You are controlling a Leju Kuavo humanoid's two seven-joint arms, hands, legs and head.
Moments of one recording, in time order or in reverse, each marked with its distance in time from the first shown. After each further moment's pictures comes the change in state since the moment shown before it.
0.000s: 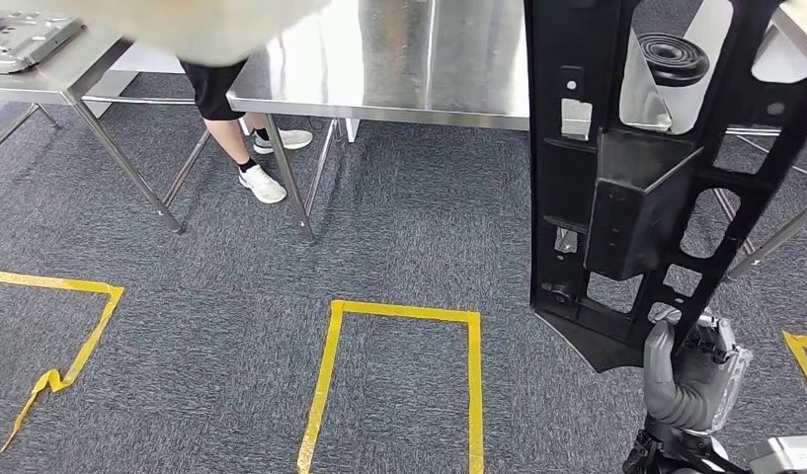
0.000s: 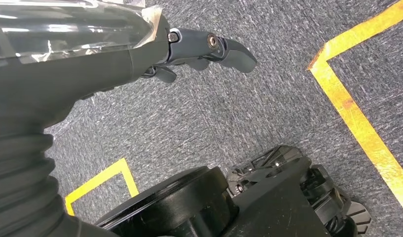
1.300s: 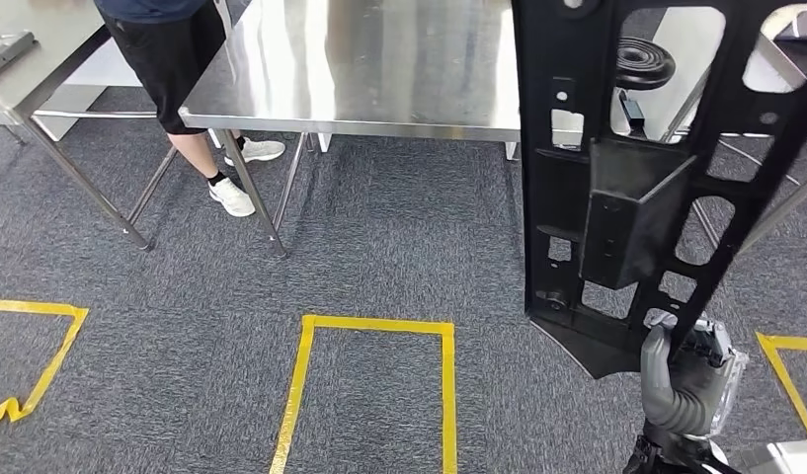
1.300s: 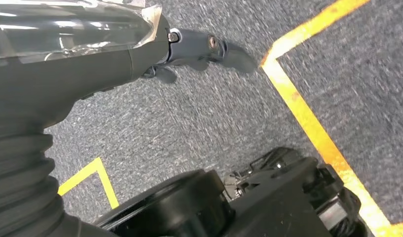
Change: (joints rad) left arm -0.011 0.011 -0.002 -0.002 -0.008 0.006 -0.013; right arm 0.038 -0.005 -0.003 -0.026 0.000 0.013 0.001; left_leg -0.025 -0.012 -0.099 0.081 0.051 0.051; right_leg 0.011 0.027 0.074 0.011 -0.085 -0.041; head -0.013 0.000
